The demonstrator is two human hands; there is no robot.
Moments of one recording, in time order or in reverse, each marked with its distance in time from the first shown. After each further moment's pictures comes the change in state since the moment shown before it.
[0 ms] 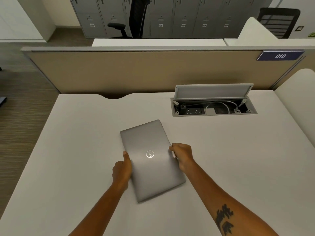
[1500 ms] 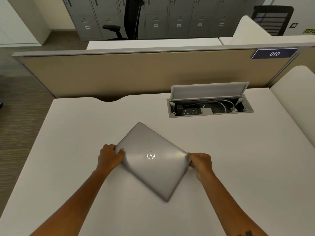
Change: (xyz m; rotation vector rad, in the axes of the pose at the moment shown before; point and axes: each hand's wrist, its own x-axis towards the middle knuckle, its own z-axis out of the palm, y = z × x) left_hand 0.060 0.047 -0.036 0.611 0.012 0.421; right_hand 0.004 0.027 -0.076 -0.014 0.237 0.042
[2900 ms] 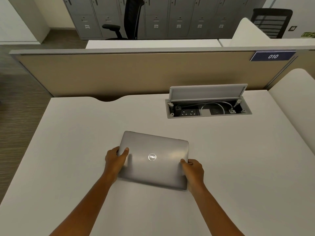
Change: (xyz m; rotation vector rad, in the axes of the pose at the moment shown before) left_hand -0.029 0.022 0.027 -0.509 -0.029 -0.082; right_hand -0.045 0.012 0.013 -0.037 0.016 -0.095
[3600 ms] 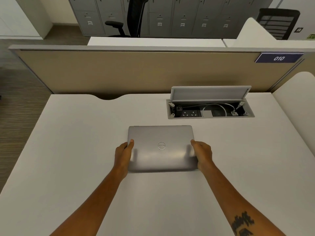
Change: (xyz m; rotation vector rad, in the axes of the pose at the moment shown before) left_hand -0.006 0.034 0.040 -0.328 -0.029 -0.126; right_hand 0.087 -0.050 -0.018 0.027 -0.003 -0.015
